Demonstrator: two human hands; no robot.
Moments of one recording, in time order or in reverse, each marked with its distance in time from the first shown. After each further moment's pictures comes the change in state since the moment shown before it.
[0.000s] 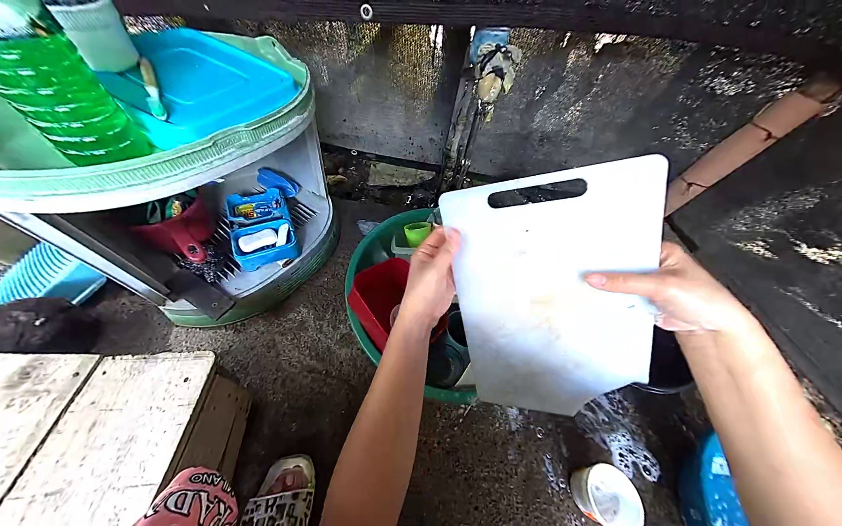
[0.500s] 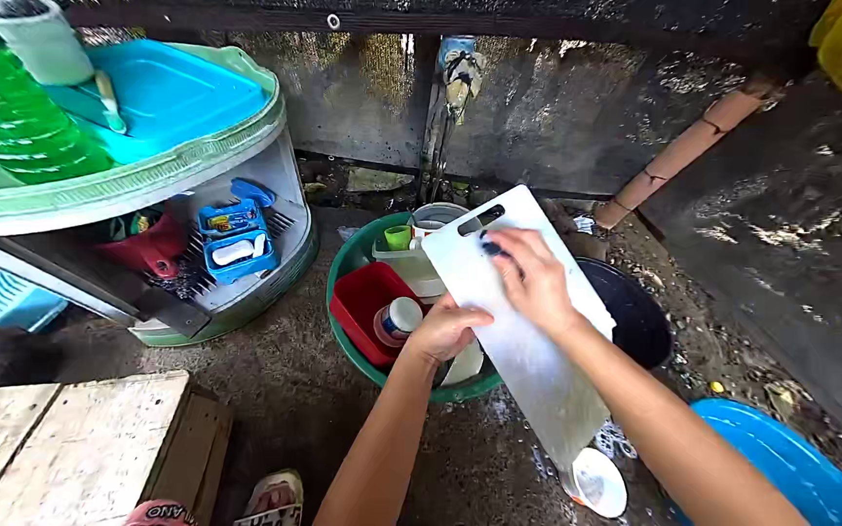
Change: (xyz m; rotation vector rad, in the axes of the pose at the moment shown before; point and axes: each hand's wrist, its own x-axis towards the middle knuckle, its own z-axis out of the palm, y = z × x) left_hand -0.040 -0.034 0.020 -0.184 -0.301 -0.304; right_hand 0.040 0.071 0.057 -0.876 0.237 -0.800
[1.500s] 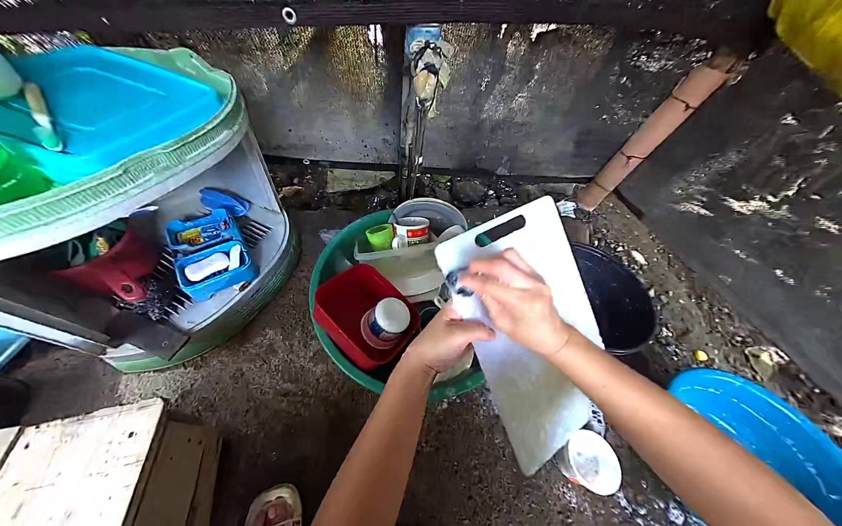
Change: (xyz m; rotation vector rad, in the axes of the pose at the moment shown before) left_hand 0.000 -0.016 0.006 0.125 -0.083 -0.078; right_hand -0.021 -0.024 -0.010 0.097 0.035 -0.153
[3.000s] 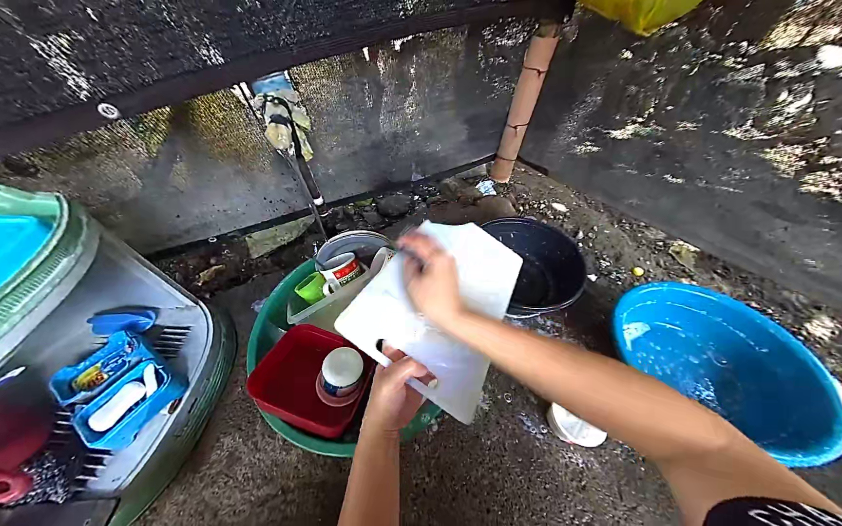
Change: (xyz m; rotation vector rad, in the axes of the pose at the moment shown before) left_hand -0.009 -0.029 0.010 -0.077 0.176 0.000; right_hand 0.003 0.032 0.024 0.032 0.211 0.911
